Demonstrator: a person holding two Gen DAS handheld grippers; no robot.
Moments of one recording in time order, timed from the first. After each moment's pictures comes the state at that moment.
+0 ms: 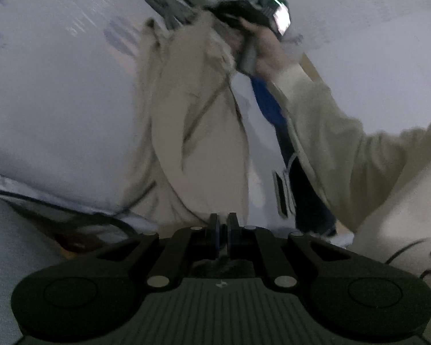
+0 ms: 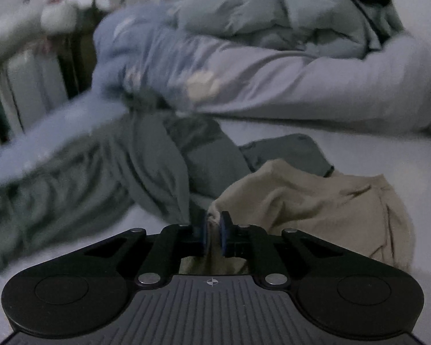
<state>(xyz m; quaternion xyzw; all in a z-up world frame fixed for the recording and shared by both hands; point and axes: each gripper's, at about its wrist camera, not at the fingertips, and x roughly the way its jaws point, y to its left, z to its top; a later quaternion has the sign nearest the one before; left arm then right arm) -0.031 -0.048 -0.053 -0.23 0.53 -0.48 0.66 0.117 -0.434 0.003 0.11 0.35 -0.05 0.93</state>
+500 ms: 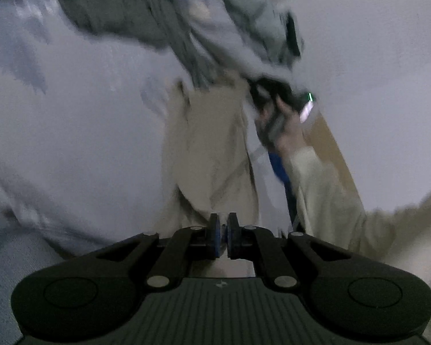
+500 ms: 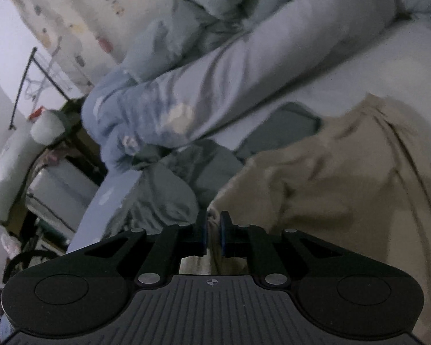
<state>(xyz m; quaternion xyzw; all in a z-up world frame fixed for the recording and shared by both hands) -0.005 -0.003 -0.034 -0.31 0.47 -0.40 0.72 0.091 -0.504 -0.017 0.35 0.28 -0.04 0.89</state>
